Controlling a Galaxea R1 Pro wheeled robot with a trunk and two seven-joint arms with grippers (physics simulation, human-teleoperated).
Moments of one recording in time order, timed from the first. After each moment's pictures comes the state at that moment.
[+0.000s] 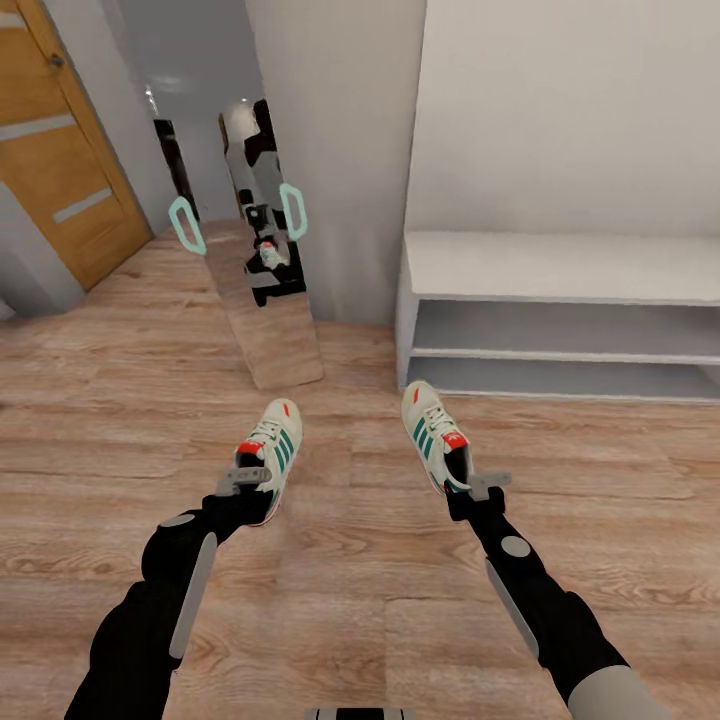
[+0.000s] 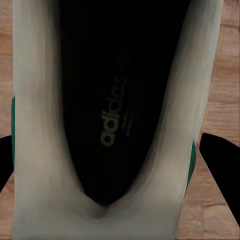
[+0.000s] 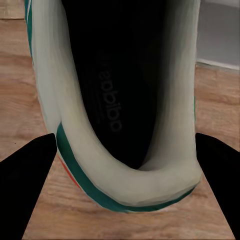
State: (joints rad) left arm -0.39 -0.08 0.03 -1.52 0.02 0.80 -0.01; right arm -0.50 -0.08 0.23 -1.02 -0.05 0.11 -0.10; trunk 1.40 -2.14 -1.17
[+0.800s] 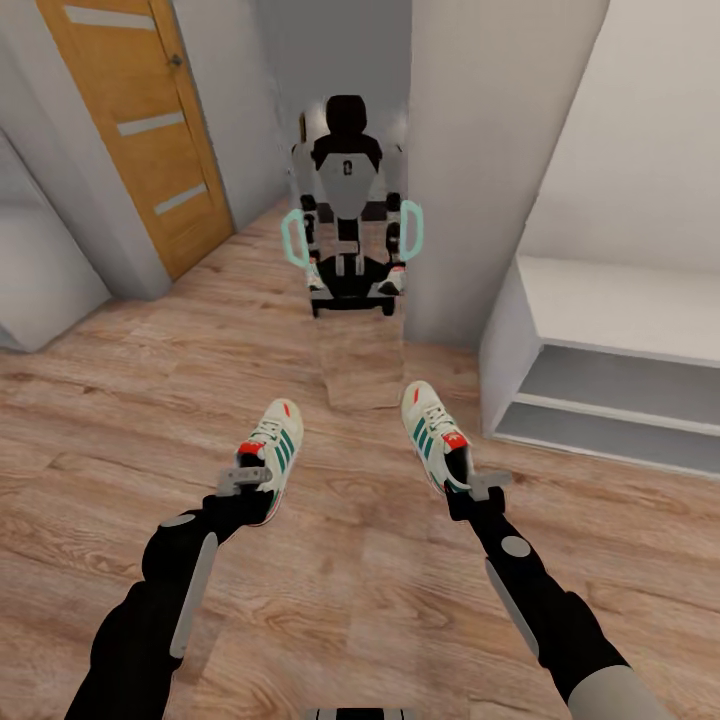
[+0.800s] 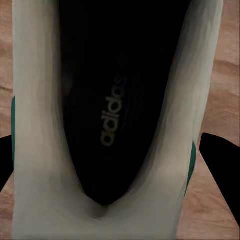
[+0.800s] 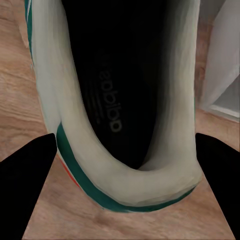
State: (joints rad) left arm -0.39 -0.08 0.03 -1.52 0.02 0.80 -0.01; right arm -0.50 -0.08 0.23 -1.02 -0.05 0.11 -0.10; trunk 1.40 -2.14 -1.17
